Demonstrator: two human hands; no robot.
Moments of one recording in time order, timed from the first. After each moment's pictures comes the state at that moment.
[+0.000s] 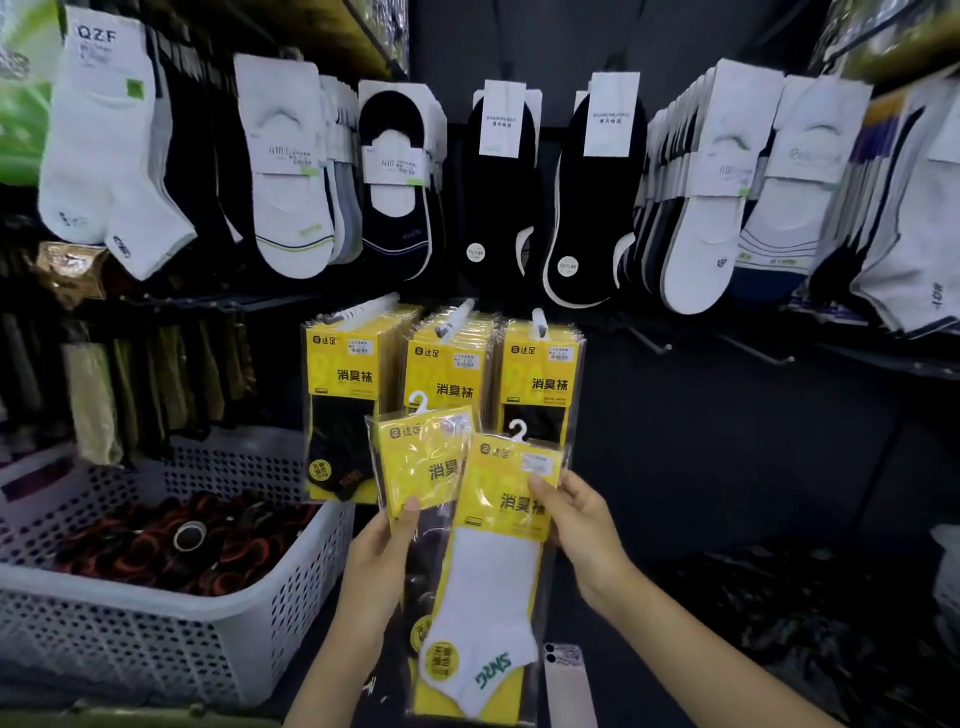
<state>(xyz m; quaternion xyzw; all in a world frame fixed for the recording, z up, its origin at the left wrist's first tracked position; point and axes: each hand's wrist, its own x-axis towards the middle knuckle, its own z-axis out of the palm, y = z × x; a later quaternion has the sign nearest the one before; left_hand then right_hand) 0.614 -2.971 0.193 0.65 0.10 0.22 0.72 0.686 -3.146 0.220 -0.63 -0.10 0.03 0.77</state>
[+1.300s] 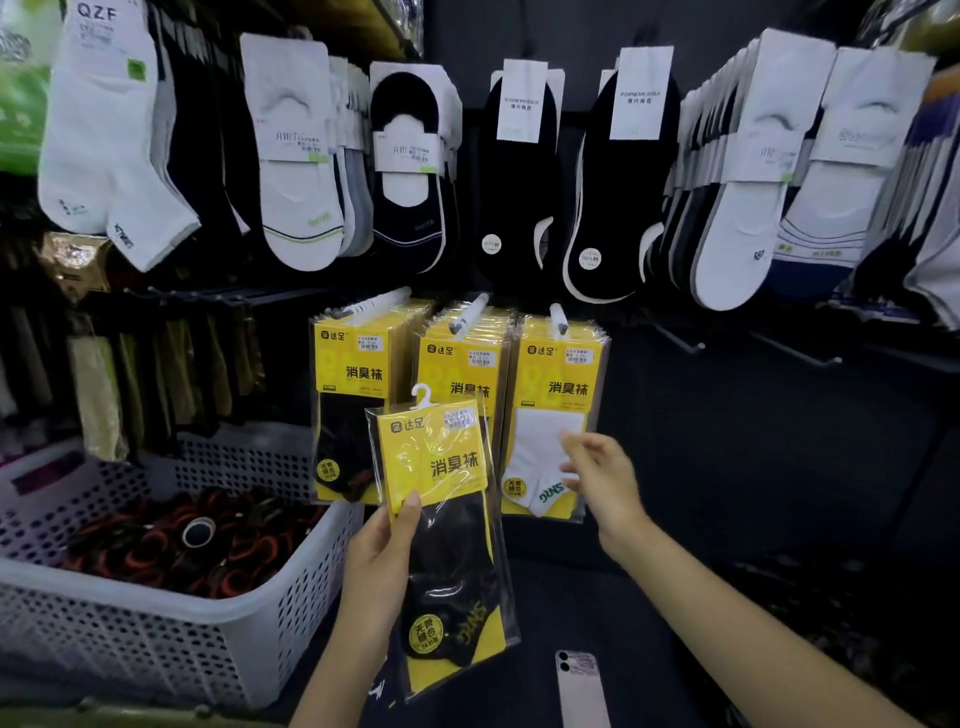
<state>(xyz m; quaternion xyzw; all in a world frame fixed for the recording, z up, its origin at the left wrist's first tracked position) 0.621 -2.963 0.192 0.65 0.10 0.23 0.72 0.747 -3.143 0.232 -0.71 -0.03 -0.06 0.71</state>
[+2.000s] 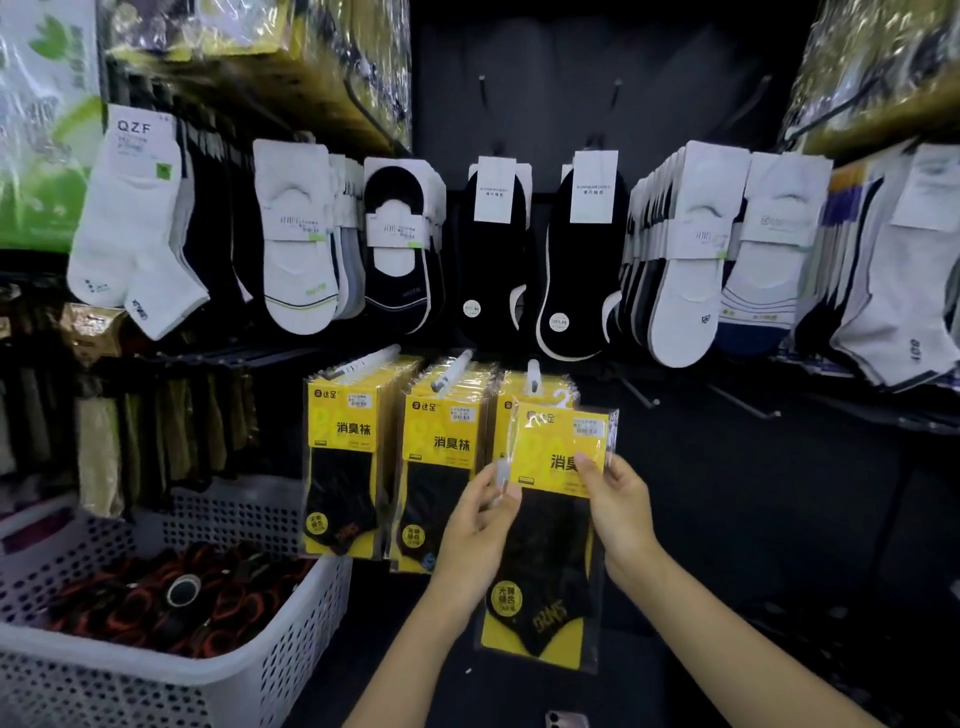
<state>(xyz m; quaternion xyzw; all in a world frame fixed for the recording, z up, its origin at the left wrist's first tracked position) 0.659 -3.034 0.257 0.72 -0.02 0.16 0.67 0.717 -3.168 0.280 -0.62 -0.07 -0.10 0.78</state>
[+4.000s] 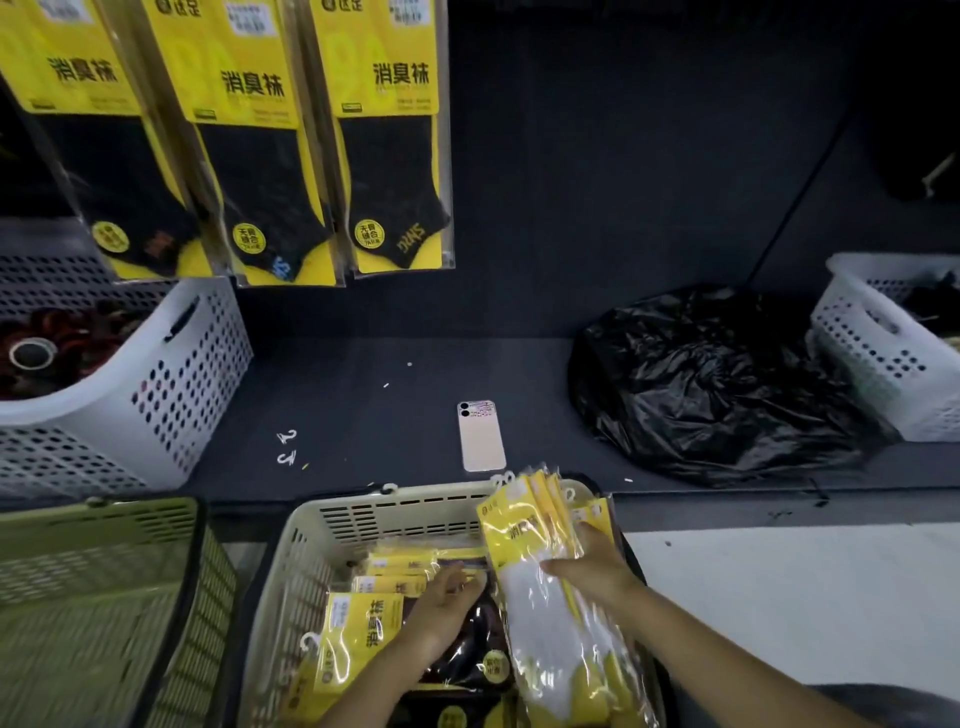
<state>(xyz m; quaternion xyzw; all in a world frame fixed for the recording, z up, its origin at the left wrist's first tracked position) 0.535 -3.122 -0.072 0.77 0.17 -0.26 0.56 0.581 -3.317 -0.034 -0.84 0.14 0.25 0.47</state>
